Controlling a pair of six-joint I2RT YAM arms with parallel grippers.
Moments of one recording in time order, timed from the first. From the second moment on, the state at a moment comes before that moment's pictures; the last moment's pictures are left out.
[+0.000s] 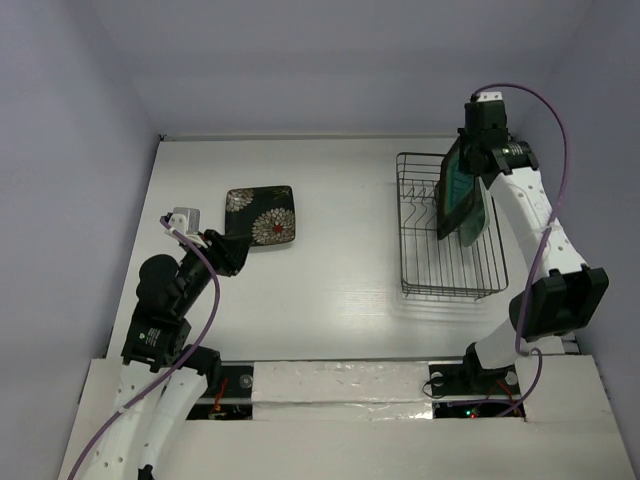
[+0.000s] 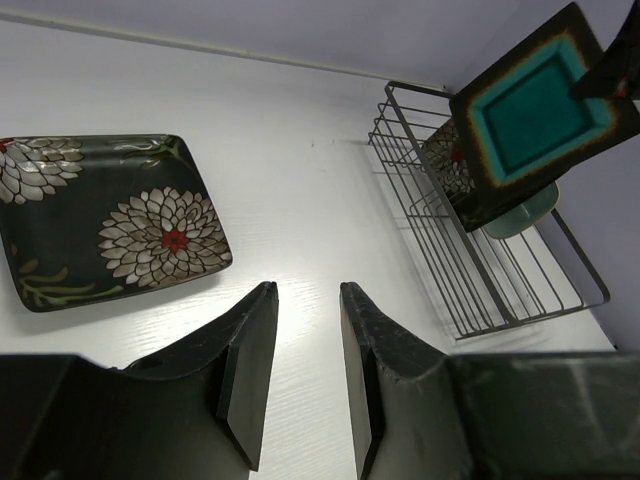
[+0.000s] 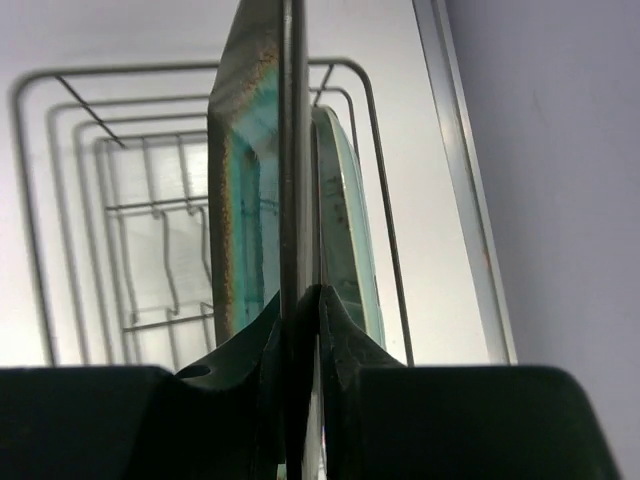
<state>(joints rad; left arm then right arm) -0.26 0.44 0.65 -0.30 0.21 -0.44 0.16 1.58 1.68 -0.78 0.43 0.07</state>
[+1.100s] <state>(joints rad) -0.26 0.44 0.65 -0.30 0.21 -0.44 0.56 1.42 1.11 -0.24 0.13 0.54</state>
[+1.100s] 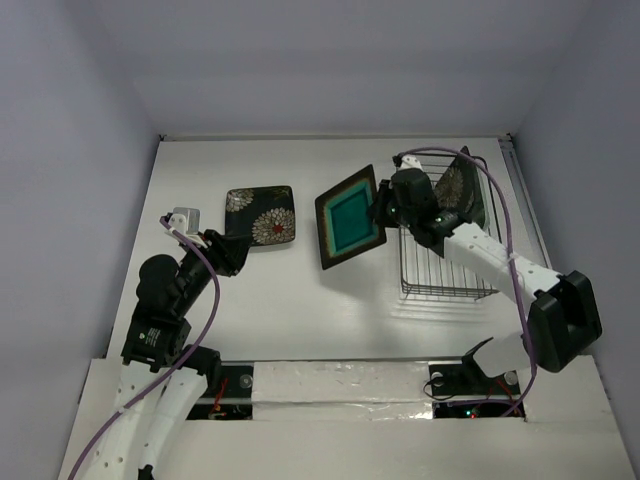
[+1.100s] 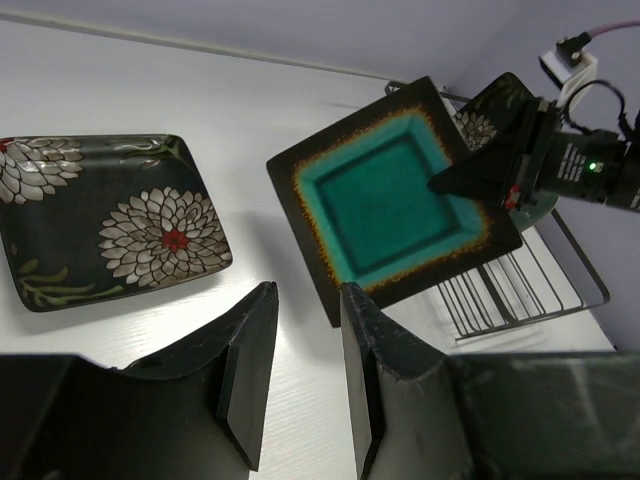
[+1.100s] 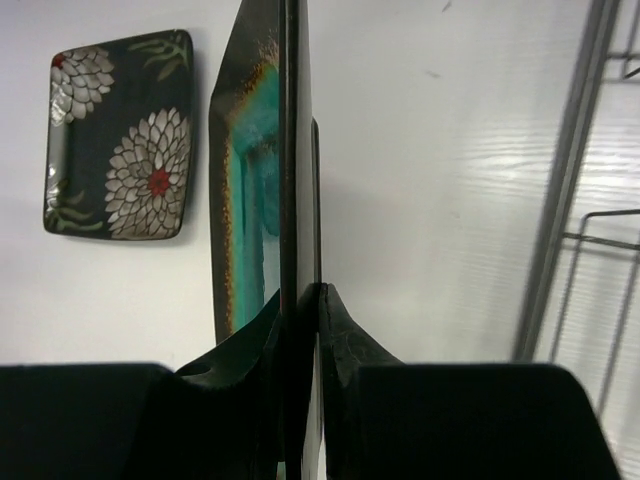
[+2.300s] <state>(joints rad) -0.25 0.45 0.65 -0.30 0.22 -0.44 0.62 1.68 1.02 0.06 0.36 0.75</state>
